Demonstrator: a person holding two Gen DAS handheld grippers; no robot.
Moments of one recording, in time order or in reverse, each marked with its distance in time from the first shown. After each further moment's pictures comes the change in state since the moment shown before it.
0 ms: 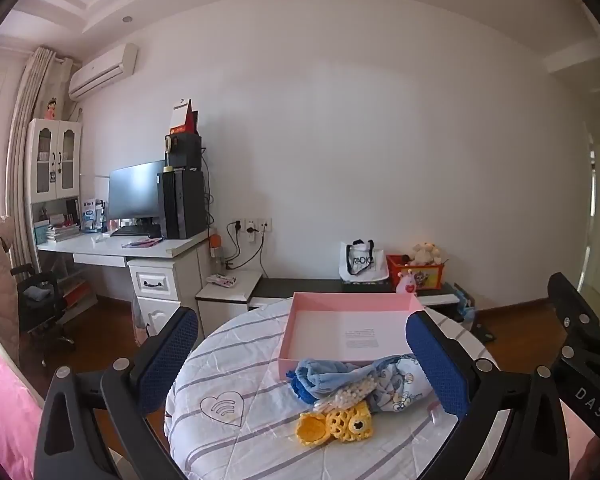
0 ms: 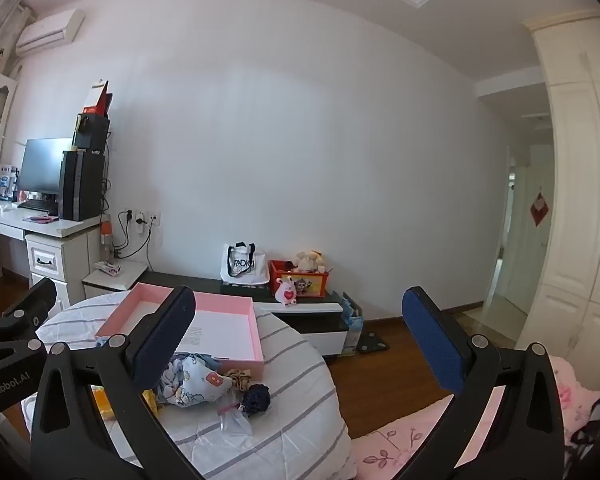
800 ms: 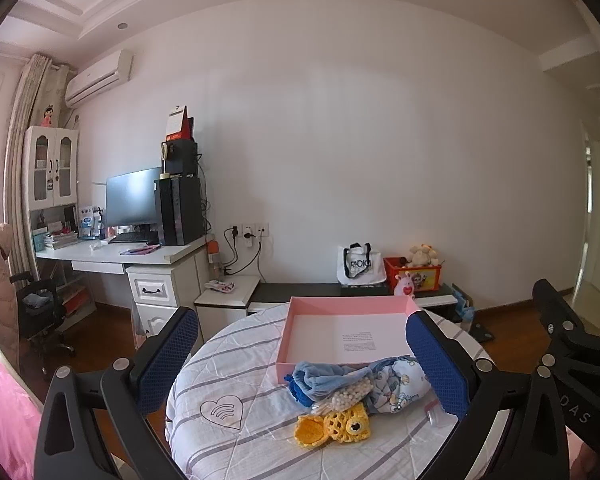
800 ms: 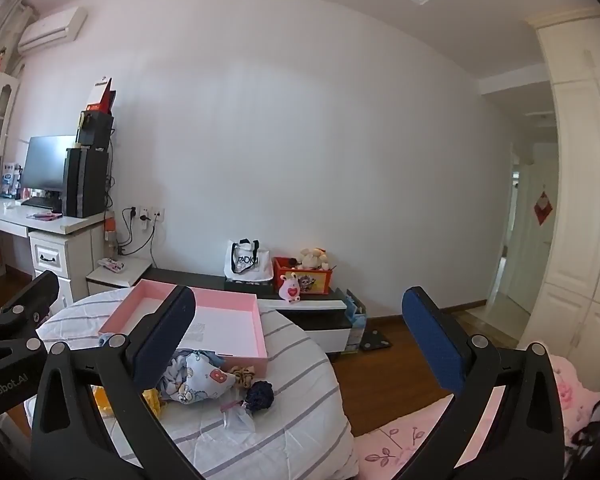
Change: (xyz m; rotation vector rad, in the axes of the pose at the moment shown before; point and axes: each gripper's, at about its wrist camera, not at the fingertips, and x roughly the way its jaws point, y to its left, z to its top) left arm -0.005 -0.001 0.003 0.012 -0.013 -0.010; right arm 0.003 0.005 -0.003 -0.012 0.007 0.016
